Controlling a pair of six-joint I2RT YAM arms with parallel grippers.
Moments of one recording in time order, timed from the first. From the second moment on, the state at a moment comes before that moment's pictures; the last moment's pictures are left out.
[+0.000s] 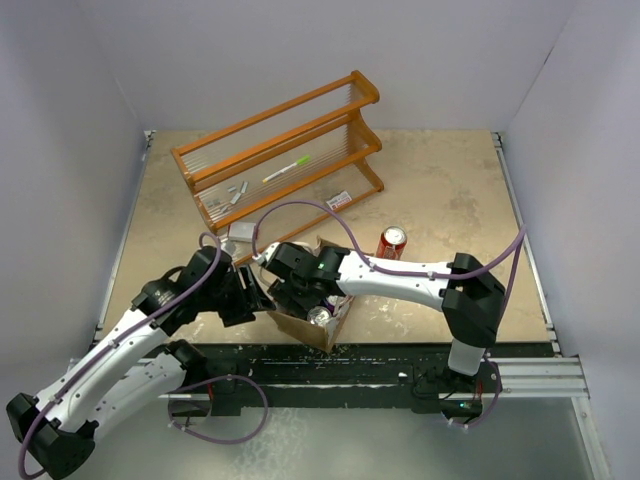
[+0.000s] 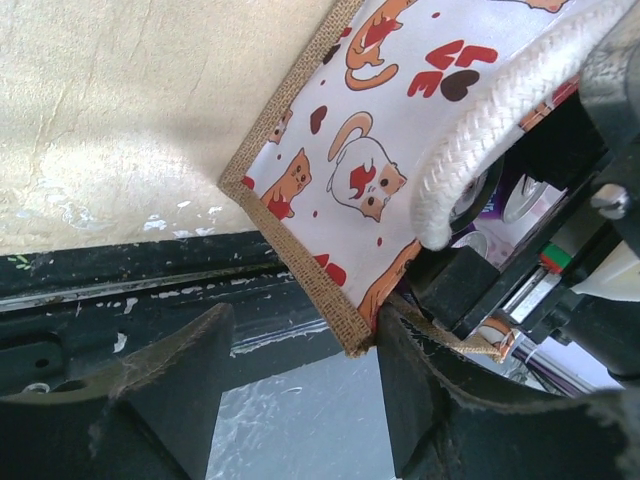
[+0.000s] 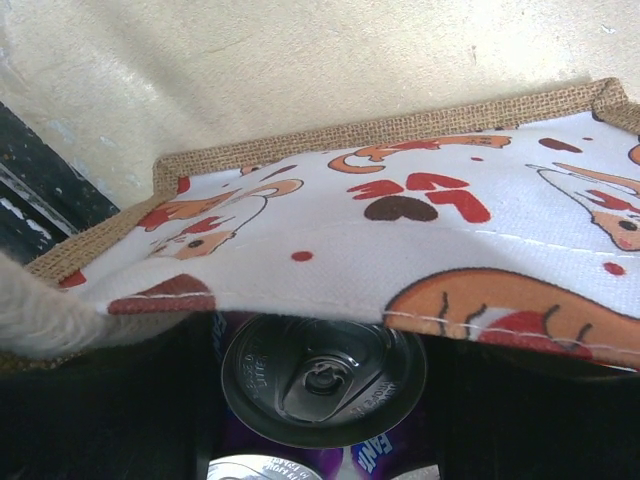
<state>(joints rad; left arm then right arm) -0.63 0.73 0.69 -0.88 0.17 -1.04 1.17 1.78 1.36 -0.73 0.17 0.20</state>
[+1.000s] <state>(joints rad) -0.63 0.68 0.72 -0.96 0.17 -1.03 1.17 1.72 1.42 -0.80 0.17 0.31</state>
